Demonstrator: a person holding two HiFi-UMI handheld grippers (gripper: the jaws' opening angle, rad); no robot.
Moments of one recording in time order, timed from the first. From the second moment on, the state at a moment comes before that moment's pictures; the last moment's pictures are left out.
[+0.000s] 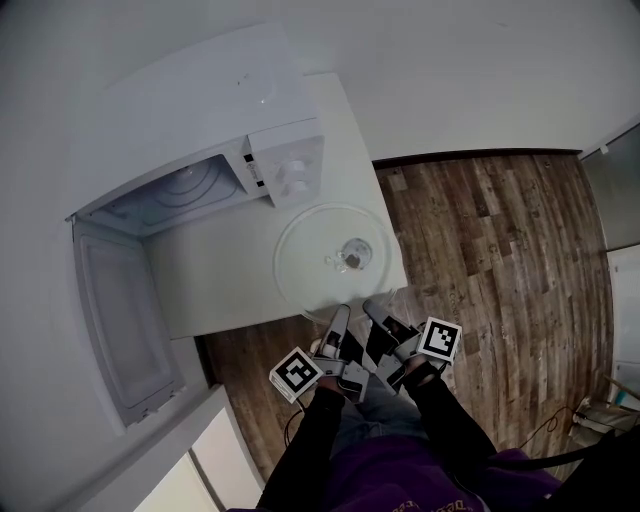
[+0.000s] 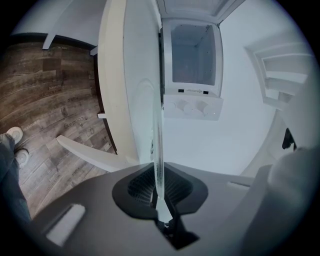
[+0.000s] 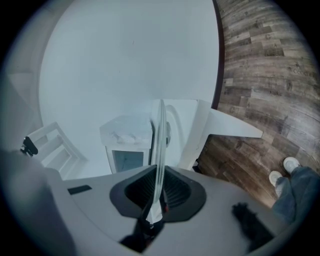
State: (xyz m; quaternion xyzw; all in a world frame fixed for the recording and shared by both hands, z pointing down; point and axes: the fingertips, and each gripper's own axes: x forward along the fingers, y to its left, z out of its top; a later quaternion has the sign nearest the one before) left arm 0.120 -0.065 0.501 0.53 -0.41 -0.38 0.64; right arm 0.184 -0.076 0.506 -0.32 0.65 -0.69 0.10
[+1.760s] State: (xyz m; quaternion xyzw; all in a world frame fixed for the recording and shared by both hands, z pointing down) left arm 0.066 -0.030 0.462 0.53 -0.45 -0.45 0.56; right arm 0.125 -0.057 0.466 -0.23 0.71 -0.66 0.08
